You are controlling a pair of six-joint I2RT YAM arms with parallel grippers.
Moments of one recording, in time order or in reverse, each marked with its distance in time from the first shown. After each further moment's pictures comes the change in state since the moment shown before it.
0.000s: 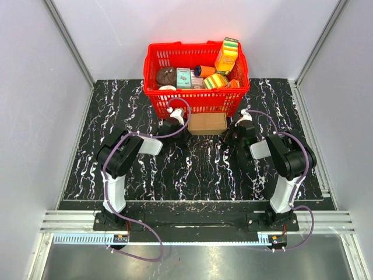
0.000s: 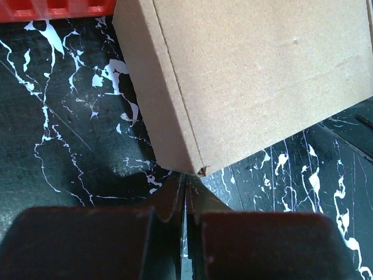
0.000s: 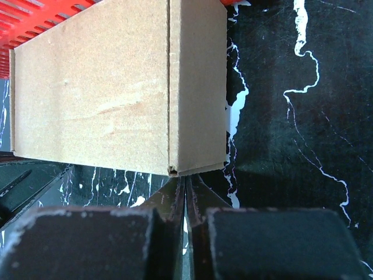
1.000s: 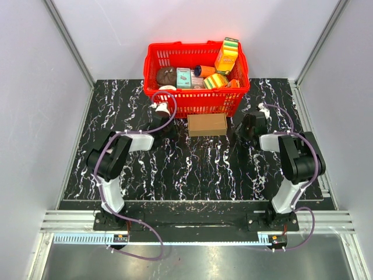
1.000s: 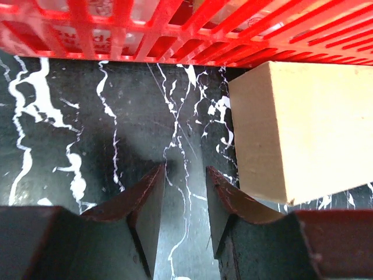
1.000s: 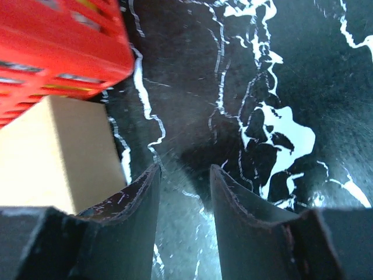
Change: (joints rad) left arm 0.093 -0.126 -0.015 -0.168 -0.139 -0.054; right arm -0.114 -0.125 0.097 -0.348 0.212 0.029
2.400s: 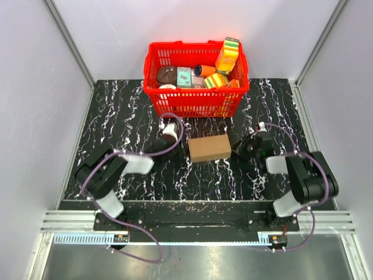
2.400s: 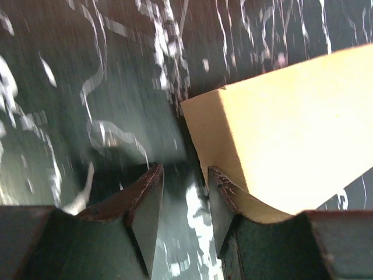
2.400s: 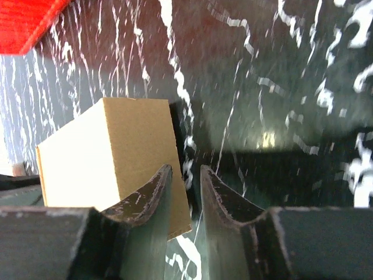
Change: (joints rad) left arm -0.192 -0.141 -0.250 0.081 0.020 -0.096; right arm -0.019 -0.149 -0.334 0.207 -0.369 0.122
